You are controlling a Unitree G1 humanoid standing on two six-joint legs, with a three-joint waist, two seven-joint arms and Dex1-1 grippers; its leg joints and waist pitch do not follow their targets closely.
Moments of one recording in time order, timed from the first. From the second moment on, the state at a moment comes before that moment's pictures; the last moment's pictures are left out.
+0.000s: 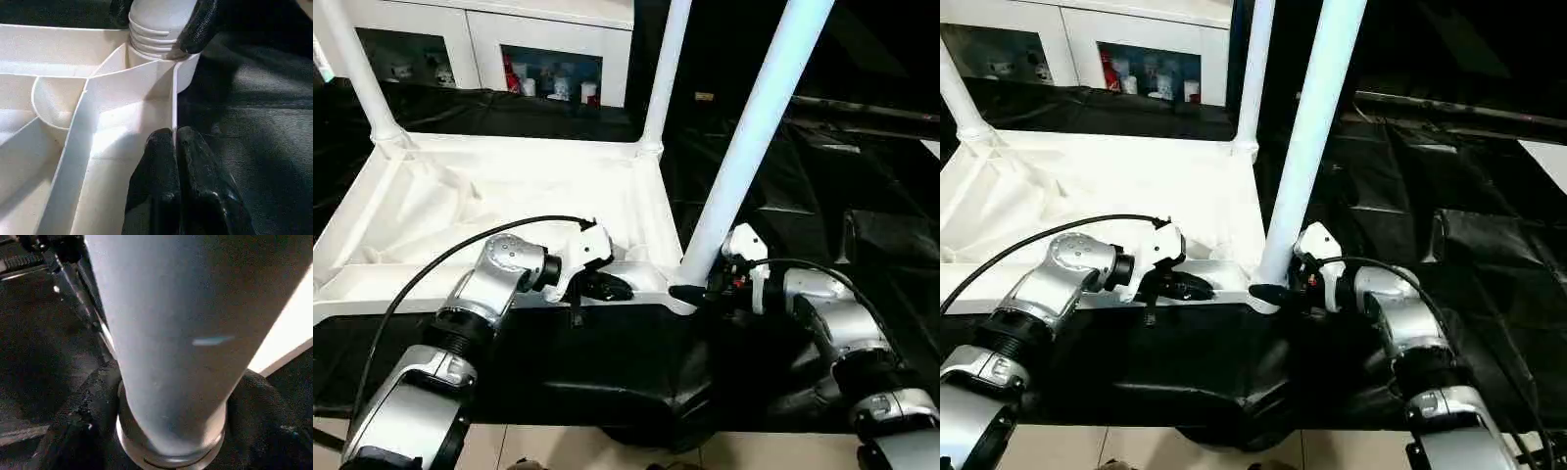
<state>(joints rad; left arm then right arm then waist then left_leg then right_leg) -0.66 0.32 -0.27 0.68 0.05 0.06 -1.23 -0.49 -0.33 0.11 0.64 0.14 0.04 1.09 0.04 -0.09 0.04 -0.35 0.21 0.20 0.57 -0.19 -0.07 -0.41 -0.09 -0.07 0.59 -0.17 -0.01</state>
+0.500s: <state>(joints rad) -0.74 0.11 -0.25 0.87 0.13 0.12 -0.79 -0.58 -0.07 -0.05 0.80 0.07 0.09 0.33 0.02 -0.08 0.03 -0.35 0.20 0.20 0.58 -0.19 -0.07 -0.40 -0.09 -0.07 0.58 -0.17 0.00</state>
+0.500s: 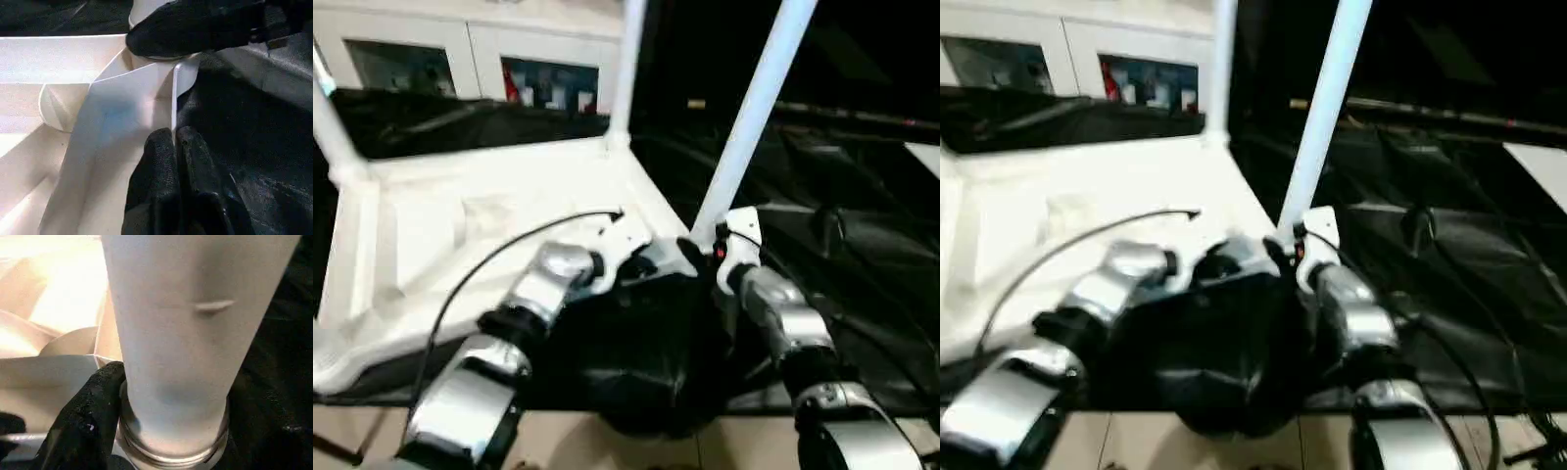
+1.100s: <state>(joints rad) -0.76 0.22 -0.26 0.86 0.11 0.03 -1.06 -0.53 -0.28 0.05 0.71 0.08 0.04 0.85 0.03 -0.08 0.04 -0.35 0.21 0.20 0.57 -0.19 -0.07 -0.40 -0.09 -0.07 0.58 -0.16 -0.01</state>
